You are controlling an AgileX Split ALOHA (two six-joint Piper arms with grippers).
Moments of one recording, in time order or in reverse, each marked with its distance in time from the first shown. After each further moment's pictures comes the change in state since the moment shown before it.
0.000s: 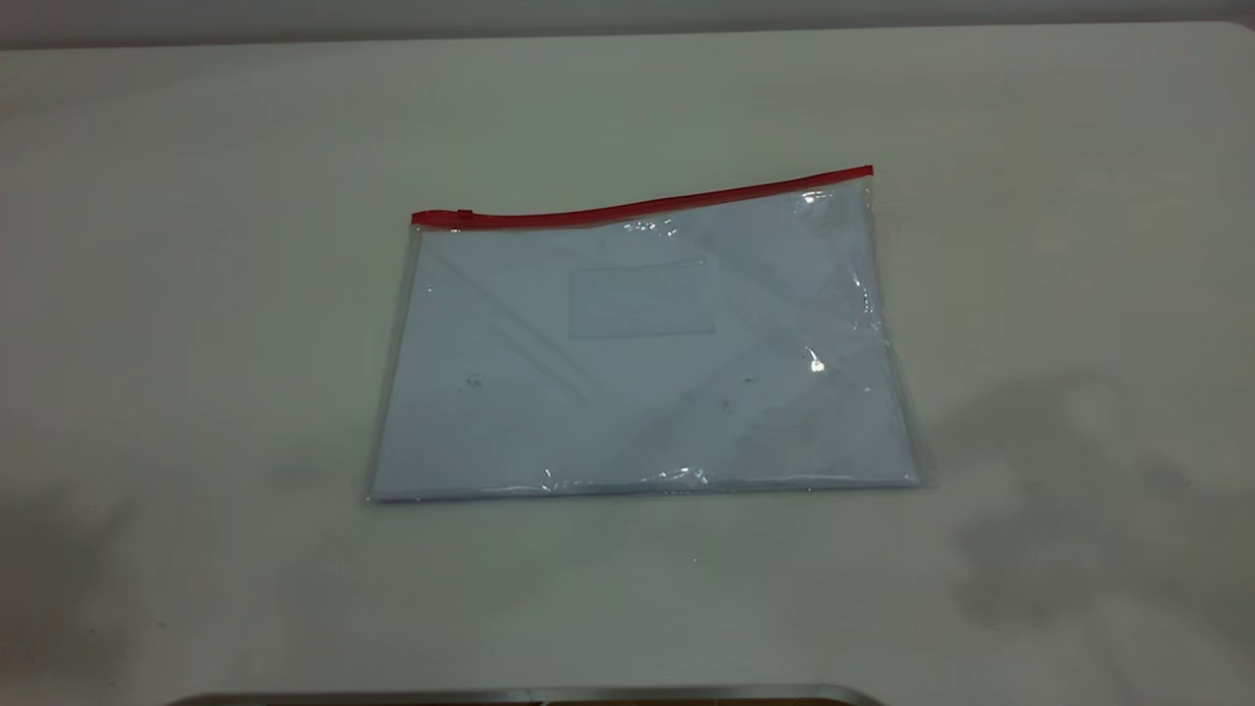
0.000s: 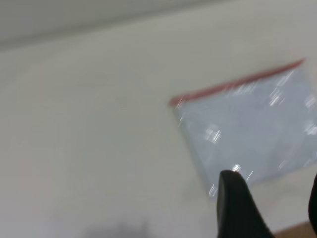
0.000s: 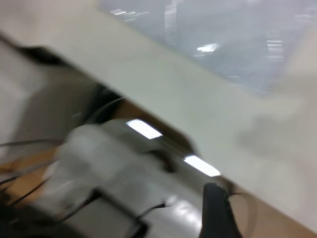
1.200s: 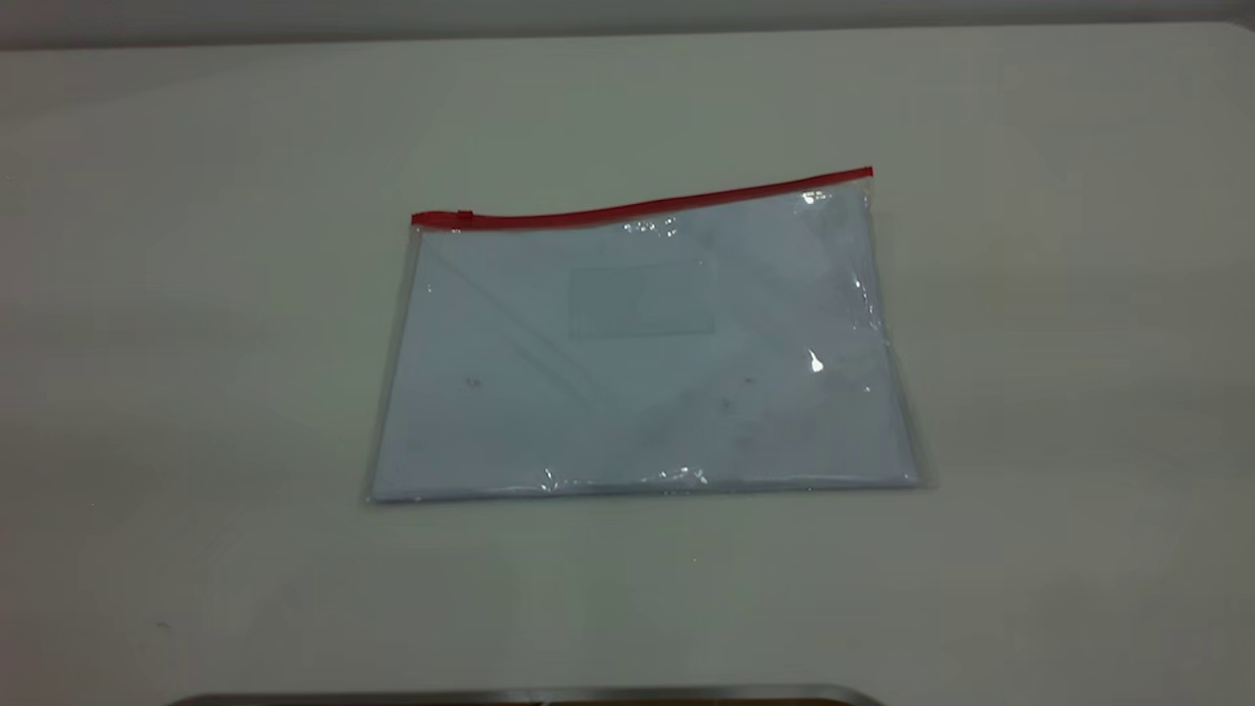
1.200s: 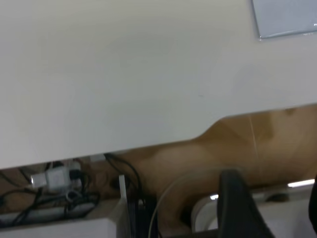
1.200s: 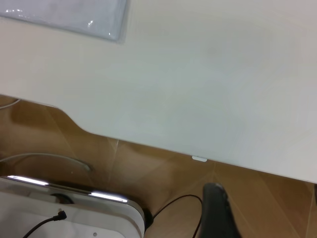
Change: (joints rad) left arm 0.000 -0.670 0.856 0.161 -0.032 -0.108; right arm 0.000 -0.803 0.650 -0.335 -0.110 0.276
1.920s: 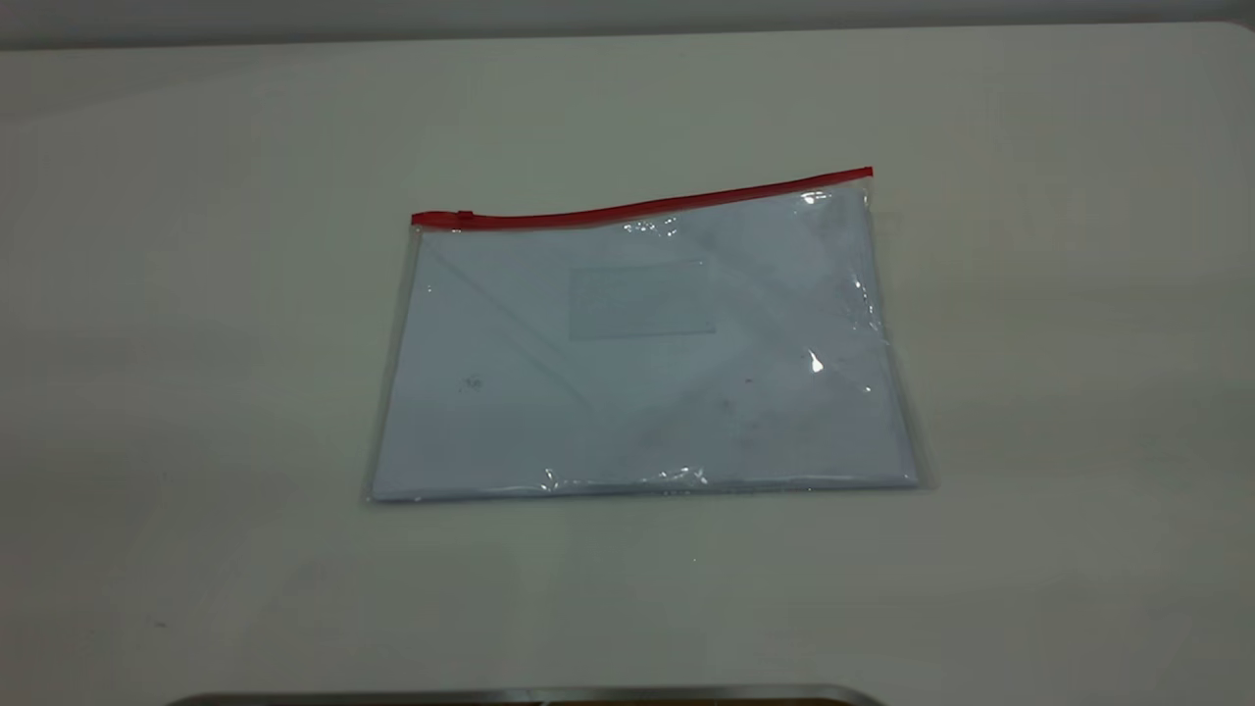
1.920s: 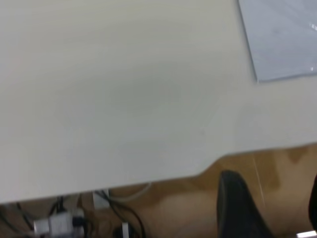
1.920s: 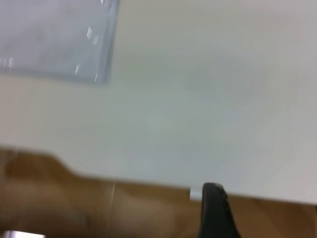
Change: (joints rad) left arm 0.000 -0.171 0.002 -0.002 -0.003 -0.015; right arm -0.113 -0.174 0.002 0.007 0.000 0.000
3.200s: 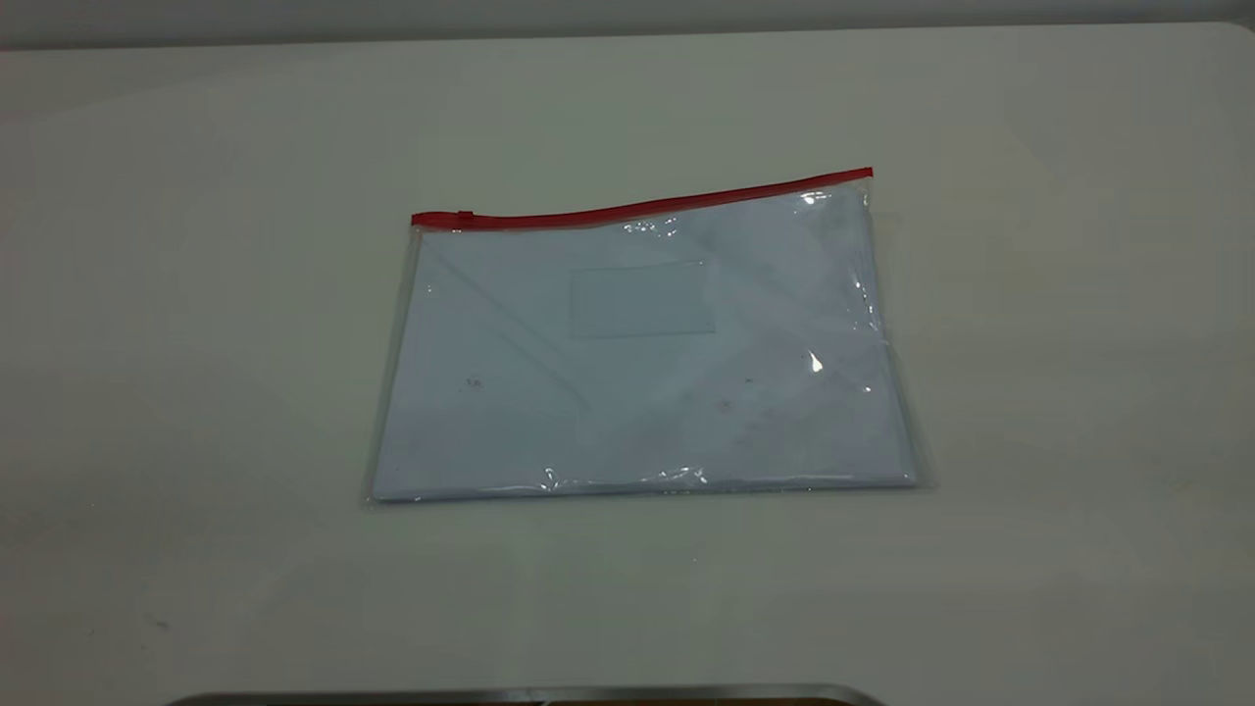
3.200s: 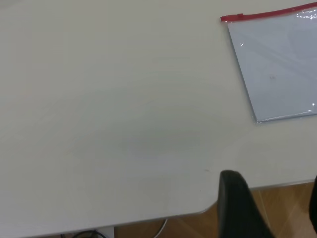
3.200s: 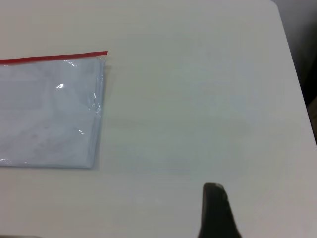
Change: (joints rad) left arm 0.000 -0.170 0.000 -0.003 0.013 0.000; right arm -0.069 -0.306 0.000 0.002 0.016 0.000
